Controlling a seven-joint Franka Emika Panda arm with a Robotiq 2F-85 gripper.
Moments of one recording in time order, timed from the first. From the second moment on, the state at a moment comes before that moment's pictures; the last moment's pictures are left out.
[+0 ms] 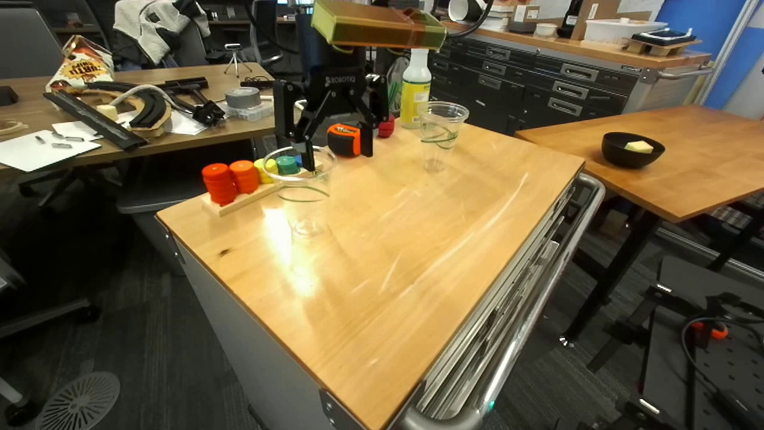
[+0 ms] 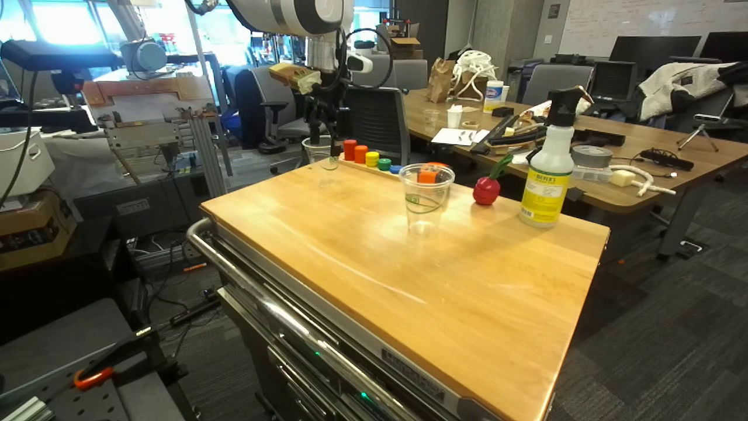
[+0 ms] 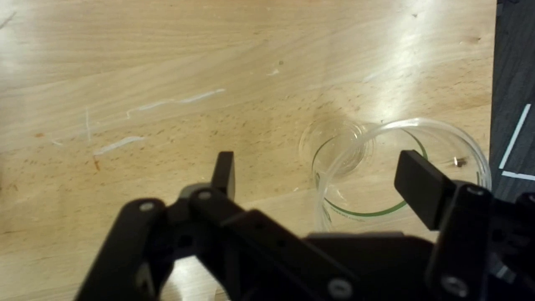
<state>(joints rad) 0.20 0.48 0.08 -1.64 0.04 2.05 0.40</state>
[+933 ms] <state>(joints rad) 0.17 0.52 0.06 -1.58 0.11 2.05 0.45</state>
